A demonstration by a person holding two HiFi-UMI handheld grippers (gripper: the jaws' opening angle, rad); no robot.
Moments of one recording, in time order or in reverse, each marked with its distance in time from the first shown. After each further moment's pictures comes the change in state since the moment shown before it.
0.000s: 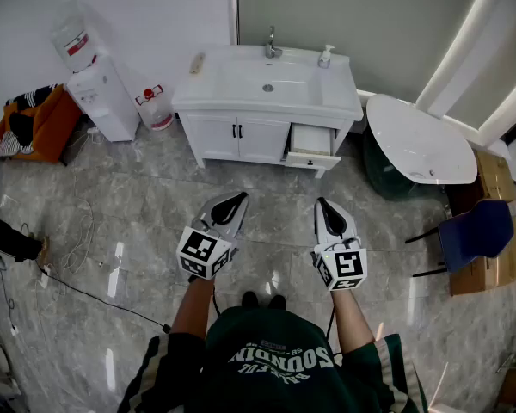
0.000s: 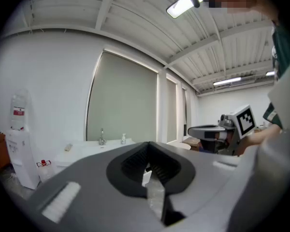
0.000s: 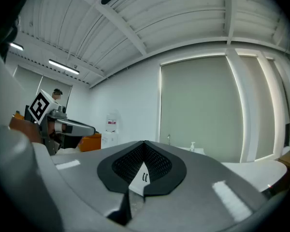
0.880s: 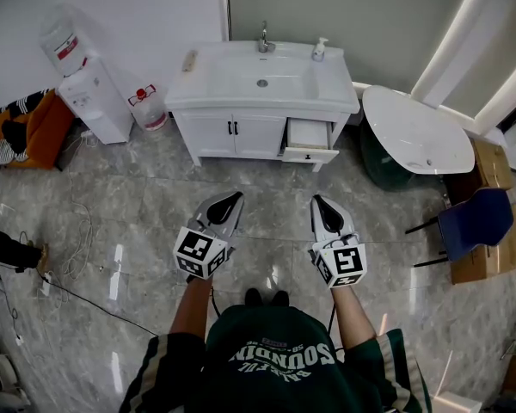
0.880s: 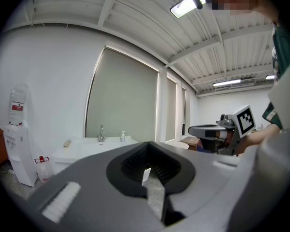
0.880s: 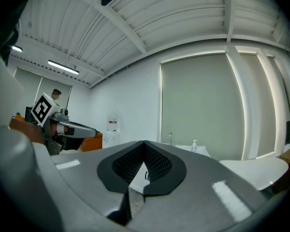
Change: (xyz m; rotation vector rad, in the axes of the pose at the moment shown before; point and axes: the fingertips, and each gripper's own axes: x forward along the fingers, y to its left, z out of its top) left arm 0.000 0.019 -0.014 -0.025 0.014 -0.015; right arm 0.014 0.011 -0.009 0.001 0.024 0.013
